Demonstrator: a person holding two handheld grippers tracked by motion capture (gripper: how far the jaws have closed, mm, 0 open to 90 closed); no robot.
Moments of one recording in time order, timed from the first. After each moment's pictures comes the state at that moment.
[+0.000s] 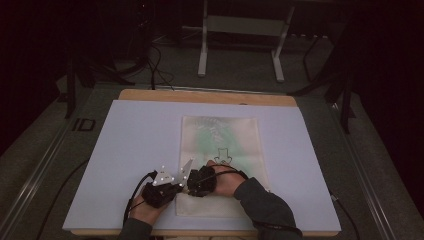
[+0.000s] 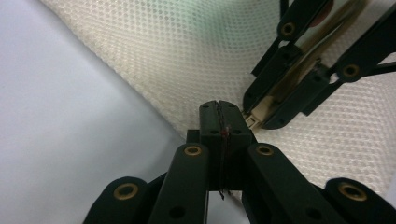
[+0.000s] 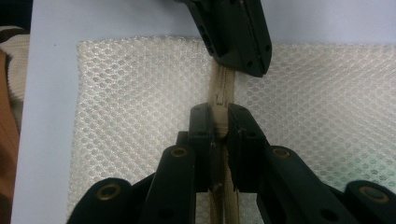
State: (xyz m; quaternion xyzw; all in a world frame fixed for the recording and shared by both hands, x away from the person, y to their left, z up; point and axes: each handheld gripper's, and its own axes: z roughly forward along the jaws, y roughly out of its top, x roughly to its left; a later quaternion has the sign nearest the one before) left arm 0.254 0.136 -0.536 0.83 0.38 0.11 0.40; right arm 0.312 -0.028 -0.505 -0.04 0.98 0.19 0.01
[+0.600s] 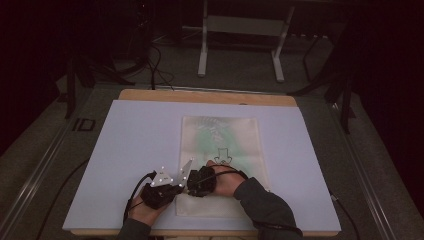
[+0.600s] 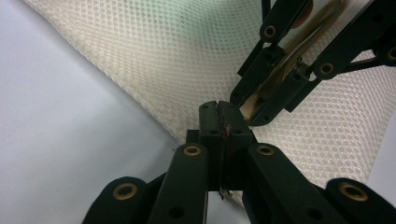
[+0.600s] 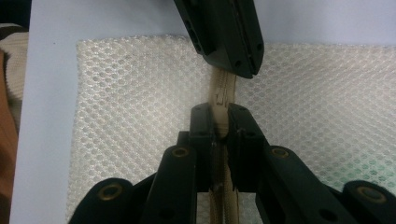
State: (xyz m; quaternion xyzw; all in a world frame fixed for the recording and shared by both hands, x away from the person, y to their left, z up) left arm 0.252 0.137 -0.536 0.83 0.36 0.09 0.41; right arm 0.311 -0.028 -0.505 -0.04 0.98 0.19 0.01
